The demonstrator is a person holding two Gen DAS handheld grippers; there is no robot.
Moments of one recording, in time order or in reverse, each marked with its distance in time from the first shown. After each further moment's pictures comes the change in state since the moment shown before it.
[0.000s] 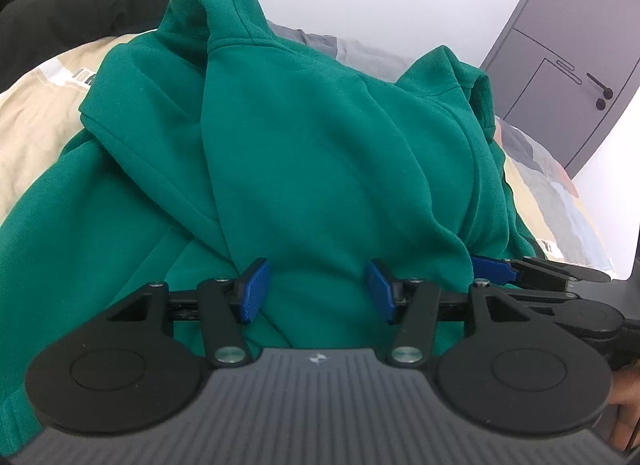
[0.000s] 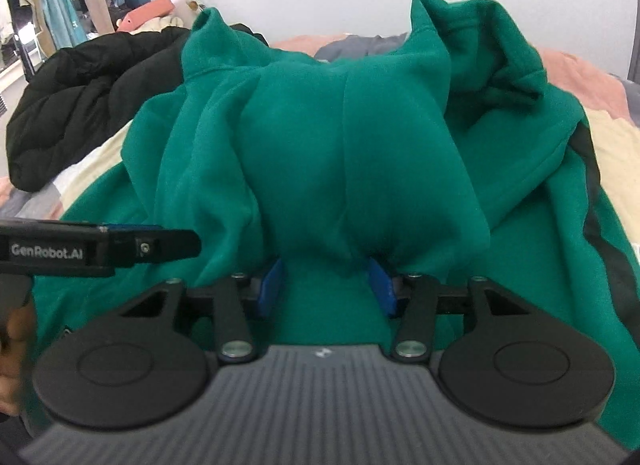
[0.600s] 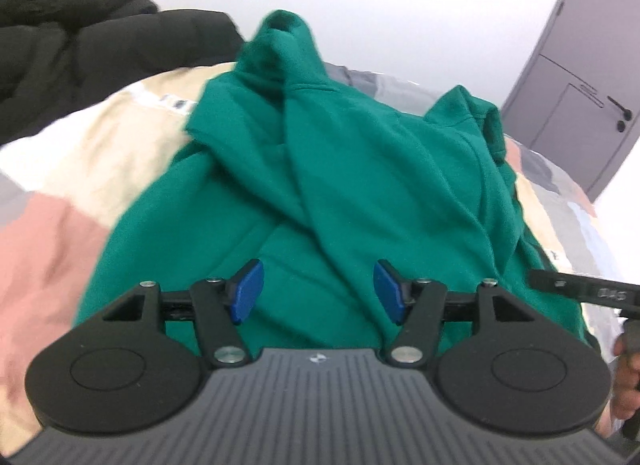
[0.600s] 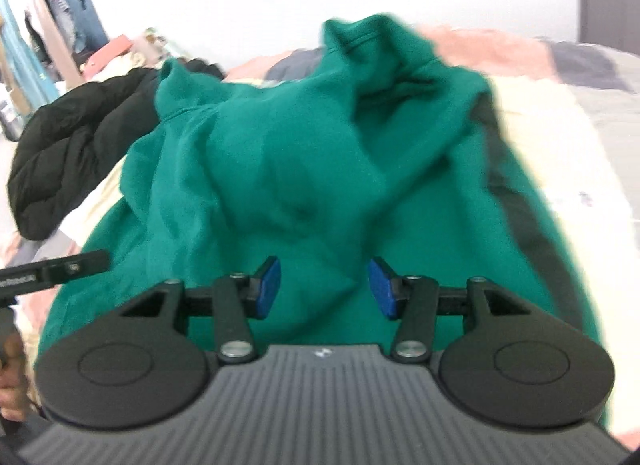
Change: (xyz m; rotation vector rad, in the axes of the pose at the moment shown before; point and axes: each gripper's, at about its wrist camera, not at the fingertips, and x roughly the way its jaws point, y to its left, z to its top) left arm -0.092 0.012 -0.027 -0.035 -0.083 0.135; right arm -0.090 -0.030 -0.013 0.185 -0.006 -0.076
